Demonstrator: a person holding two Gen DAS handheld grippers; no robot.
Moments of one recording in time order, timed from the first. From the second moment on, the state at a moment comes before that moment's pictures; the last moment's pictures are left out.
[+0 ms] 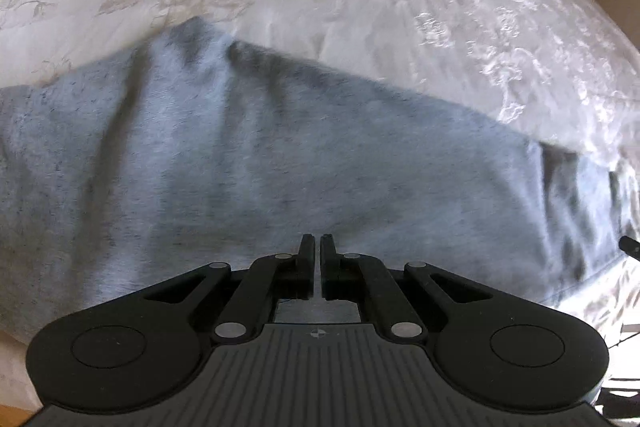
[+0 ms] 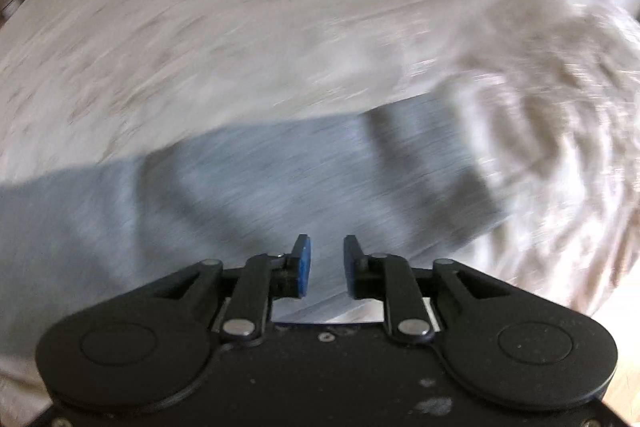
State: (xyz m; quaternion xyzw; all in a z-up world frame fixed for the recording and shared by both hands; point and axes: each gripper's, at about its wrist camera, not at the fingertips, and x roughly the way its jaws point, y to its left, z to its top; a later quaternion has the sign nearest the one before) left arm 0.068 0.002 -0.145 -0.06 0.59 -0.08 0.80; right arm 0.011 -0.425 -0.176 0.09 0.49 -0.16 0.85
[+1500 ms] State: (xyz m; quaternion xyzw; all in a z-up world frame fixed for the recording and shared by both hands) left arm 0.144 -0.249 -0.196 -0.03 0.60 -0.06 0.80; right arm 0.078 -0.636 -0.223 0.24 0.53 0.02 0.81
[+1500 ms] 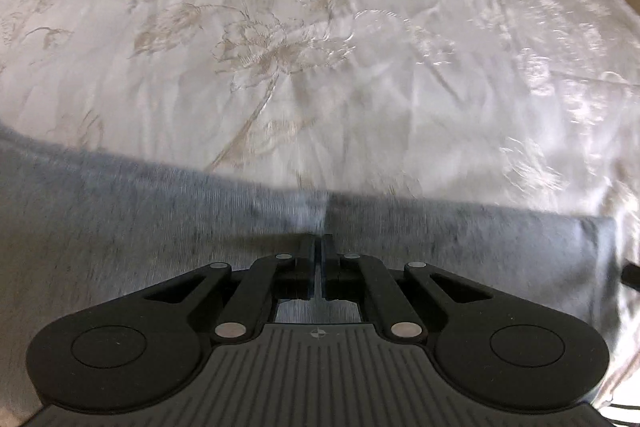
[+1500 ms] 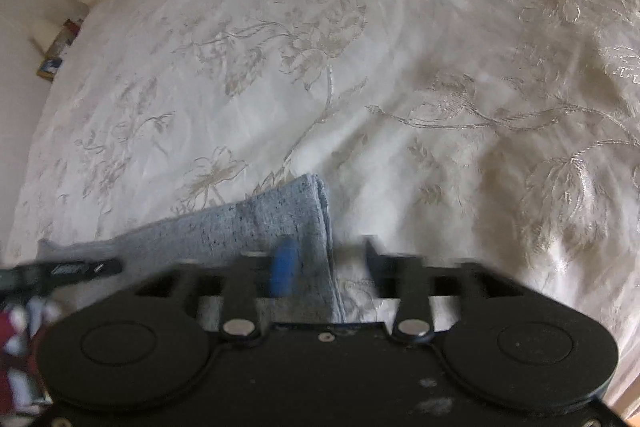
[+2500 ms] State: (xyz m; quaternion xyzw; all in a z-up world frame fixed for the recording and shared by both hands) left arm 0.077 -0.250 -0.197 -0.02 0.63 -0.11 0.77; right arm 0.060 -0.598 -0.186 0.29 0.50 0.08 0.81
